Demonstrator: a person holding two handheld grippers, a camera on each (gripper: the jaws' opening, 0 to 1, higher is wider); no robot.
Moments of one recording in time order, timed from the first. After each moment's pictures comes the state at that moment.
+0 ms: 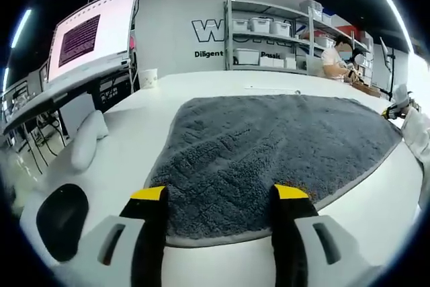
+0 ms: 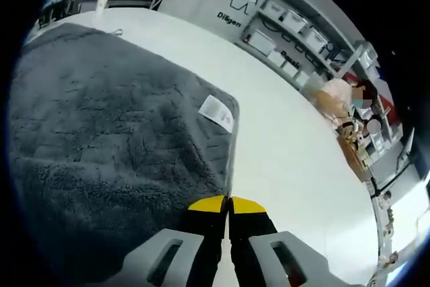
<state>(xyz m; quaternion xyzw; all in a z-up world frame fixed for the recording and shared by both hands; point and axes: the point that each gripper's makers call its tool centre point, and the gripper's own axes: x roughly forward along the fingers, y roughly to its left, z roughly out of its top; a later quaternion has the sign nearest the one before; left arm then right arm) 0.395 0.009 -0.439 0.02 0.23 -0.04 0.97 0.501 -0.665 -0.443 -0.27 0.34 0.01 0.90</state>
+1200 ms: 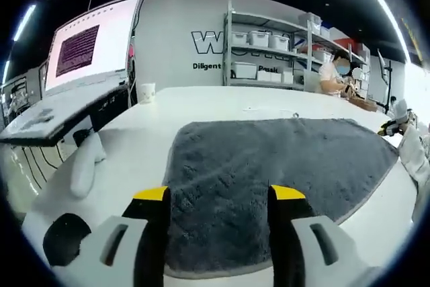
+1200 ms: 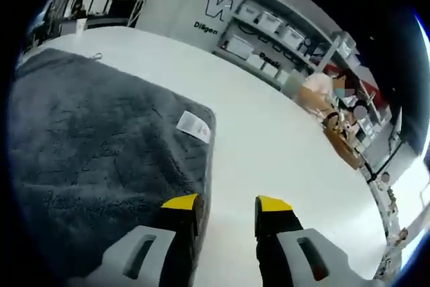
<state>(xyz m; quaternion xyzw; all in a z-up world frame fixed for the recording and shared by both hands) 0.394 0.015 -0.436 0.01 0.24 -0.05 0.97 0.496 -0.674 -0.437 -0.25 0.34 -0.02 0.91</state>
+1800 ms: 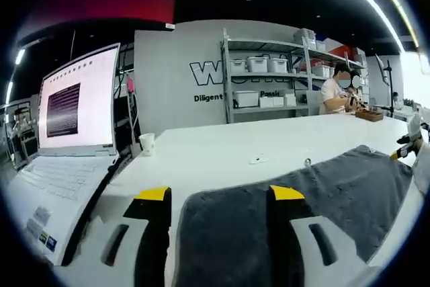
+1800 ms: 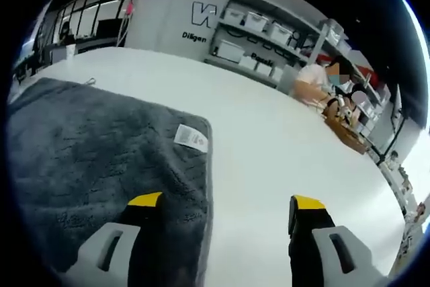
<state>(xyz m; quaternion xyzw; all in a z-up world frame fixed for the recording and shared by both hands) 0.493 -0.003 -0.306 0.03 0.10 -0.04 0.99 0.496 -0.679 -0.414 -0.17 0.29 -0.05 0.94</state>
